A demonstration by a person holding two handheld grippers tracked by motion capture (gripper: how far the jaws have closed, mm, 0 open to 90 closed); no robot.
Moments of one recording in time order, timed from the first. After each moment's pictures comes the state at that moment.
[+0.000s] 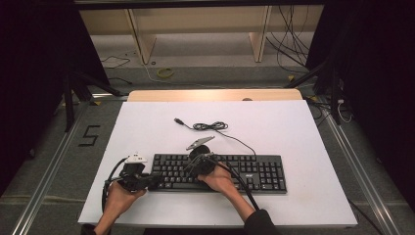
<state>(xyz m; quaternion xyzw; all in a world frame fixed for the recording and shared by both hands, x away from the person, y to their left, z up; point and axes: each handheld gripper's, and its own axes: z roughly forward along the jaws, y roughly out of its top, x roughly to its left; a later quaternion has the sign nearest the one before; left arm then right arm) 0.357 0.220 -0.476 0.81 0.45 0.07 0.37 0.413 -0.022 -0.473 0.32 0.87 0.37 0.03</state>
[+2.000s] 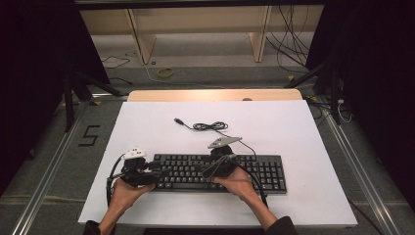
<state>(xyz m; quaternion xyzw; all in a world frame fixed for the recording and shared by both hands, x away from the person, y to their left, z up) 0.363 0.212 -0.464 0.77 0.44 0.07 0.45 0.393 -0.078 -0.446 0.34 0.83 0.44 0.04</state>
